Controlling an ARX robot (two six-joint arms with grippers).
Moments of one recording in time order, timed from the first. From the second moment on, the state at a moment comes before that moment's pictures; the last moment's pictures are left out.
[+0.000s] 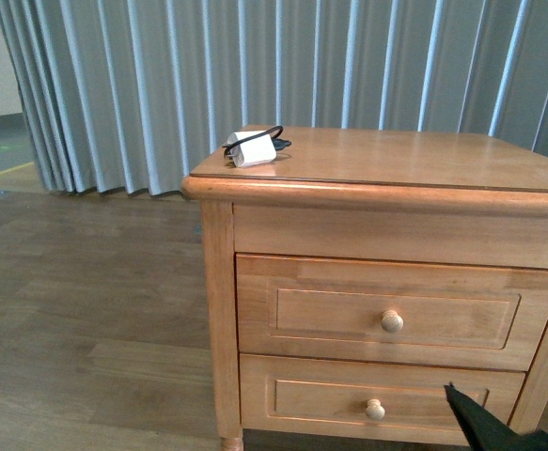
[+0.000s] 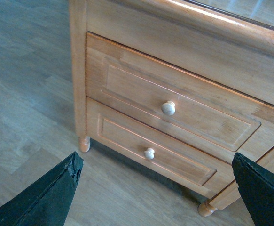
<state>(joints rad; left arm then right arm) 0.00 0.00 0.01 -0.01 0.00 0.00 0.40 1.37 0.22 0.93 0.11 -0.19</state>
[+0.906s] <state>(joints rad) 0.00 0.00 0.01 -0.01 0.00 0.00 0.29 2.19 0.85 1.05 0.31 -0.26</state>
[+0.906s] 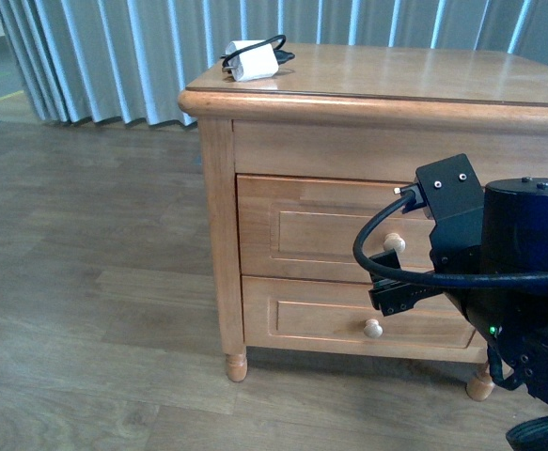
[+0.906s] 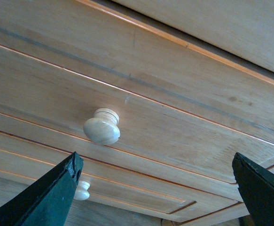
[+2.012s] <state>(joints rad) 0.00 0.00 0.01 -0.01 0.00 0.00 0.36 2.35 1.04 1.03 0.43 -0.17</state>
